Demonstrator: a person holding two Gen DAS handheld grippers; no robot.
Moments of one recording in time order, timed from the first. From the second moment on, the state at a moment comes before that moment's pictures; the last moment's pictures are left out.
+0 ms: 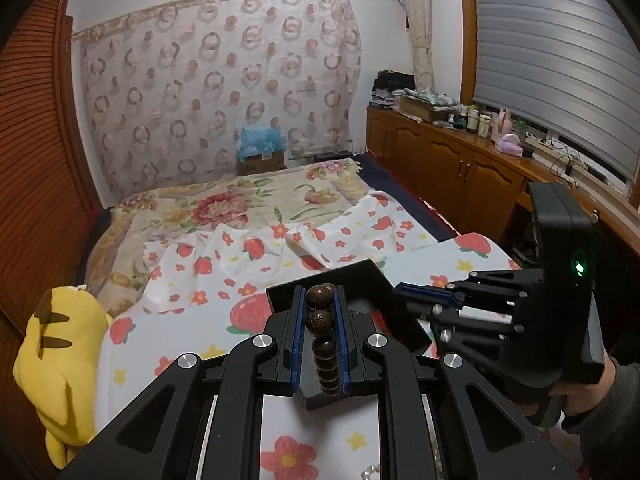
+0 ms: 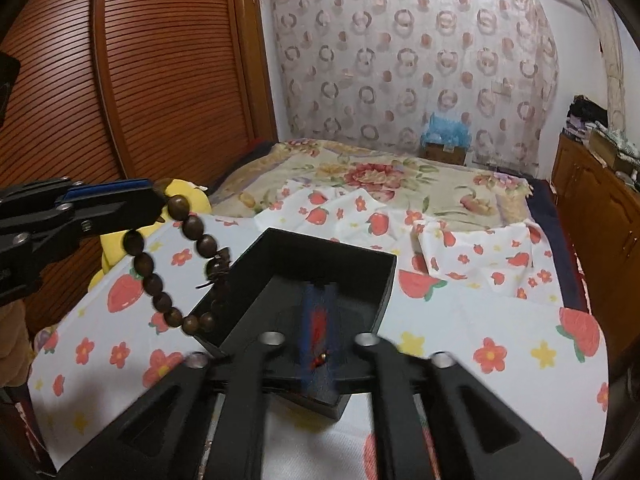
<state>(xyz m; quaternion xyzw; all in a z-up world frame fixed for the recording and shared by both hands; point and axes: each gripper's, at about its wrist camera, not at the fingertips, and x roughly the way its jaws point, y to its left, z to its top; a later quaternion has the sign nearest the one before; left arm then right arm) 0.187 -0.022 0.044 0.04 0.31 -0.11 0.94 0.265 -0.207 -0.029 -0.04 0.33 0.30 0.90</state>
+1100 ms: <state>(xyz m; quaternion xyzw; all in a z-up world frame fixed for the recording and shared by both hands) 0.133 -0.025 0.013 0.04 0.32 -0.12 0.94 0.110 -0.262 -0.050 -0.05 0.32 0.32 0.89</state>
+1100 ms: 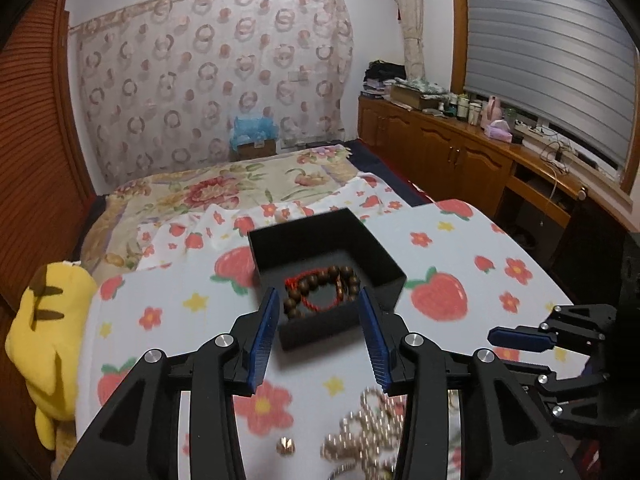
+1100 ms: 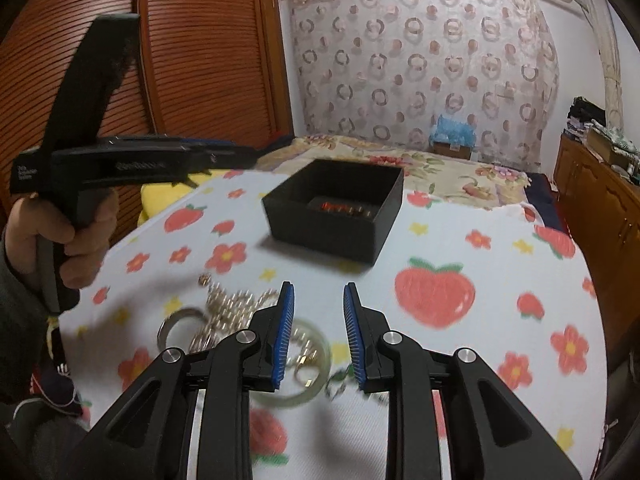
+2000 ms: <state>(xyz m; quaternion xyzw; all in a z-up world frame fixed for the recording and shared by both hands) 0.039 -0.005 -0.066 0.05 0.39 -0.13 0.91 0.055 -0.258 -0.084 -0.06 0.35 0.31 0.88</state>
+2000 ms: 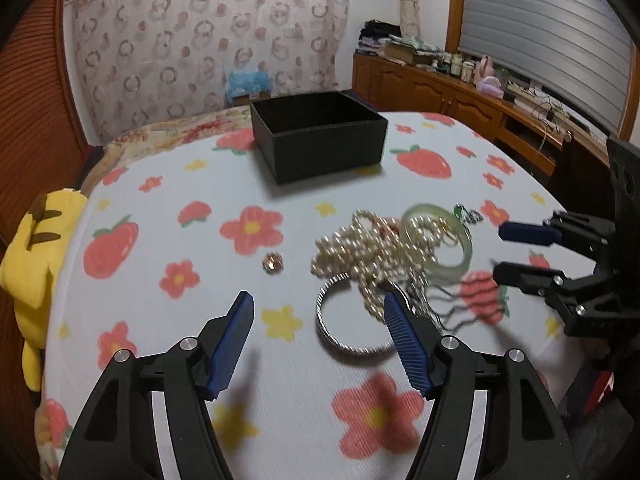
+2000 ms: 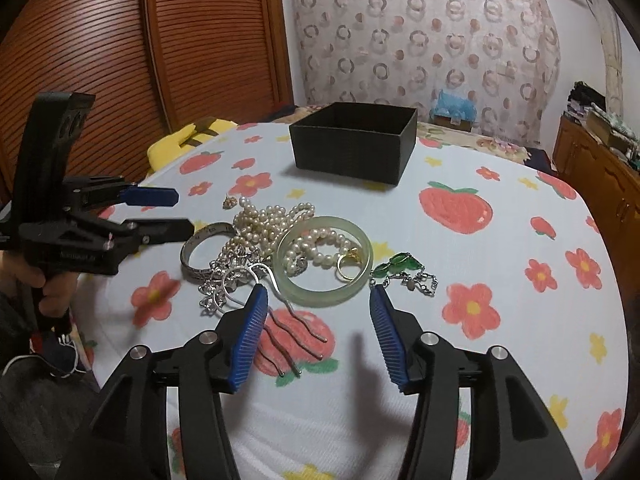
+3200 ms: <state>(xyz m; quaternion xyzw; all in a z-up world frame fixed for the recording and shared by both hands) 0.017 -0.015 -0.070 0.06 0.40 -0.17 0.90 0.050 -0.241 -0.089 -0.09 0.37 0.35 0.86</state>
